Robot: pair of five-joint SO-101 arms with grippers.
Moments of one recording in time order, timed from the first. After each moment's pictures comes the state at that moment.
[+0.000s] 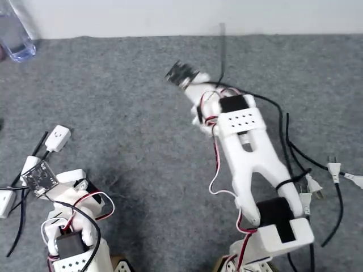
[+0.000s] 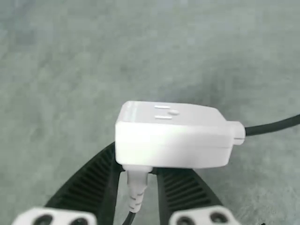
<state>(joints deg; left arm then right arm) -21.0 -103.8 96.6 65.7 30.3 -15.0 2.8 7.7 54.3 32.4</state>
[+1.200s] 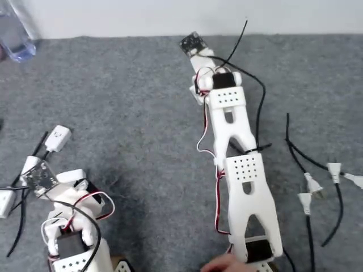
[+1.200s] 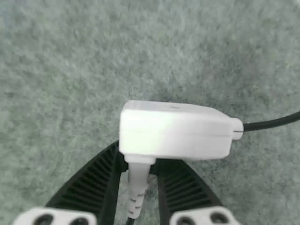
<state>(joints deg) -21.0 -103.8 96.6 65.7 30.3 -12.7 73.9 -83.4 74.7 23.9</state>
